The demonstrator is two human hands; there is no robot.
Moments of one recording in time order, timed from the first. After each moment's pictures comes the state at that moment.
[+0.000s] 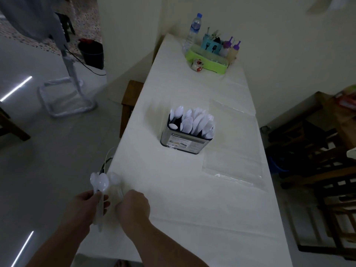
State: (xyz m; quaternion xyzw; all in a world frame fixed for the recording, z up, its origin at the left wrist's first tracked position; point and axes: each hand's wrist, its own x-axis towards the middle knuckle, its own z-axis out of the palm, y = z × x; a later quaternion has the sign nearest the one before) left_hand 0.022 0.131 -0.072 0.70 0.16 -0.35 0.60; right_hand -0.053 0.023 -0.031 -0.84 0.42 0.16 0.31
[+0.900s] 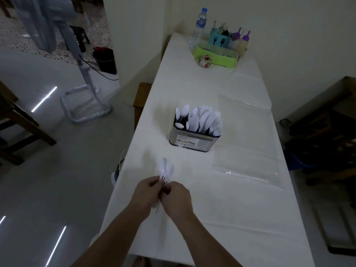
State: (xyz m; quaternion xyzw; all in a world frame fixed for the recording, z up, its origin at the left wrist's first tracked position) left_hand -0.029 0.025 -0.022 0.74 -0.06 -0.39 0.54; right_hand -0.105 -0.052 0.001 -0.83 0.41 0.07 0.37
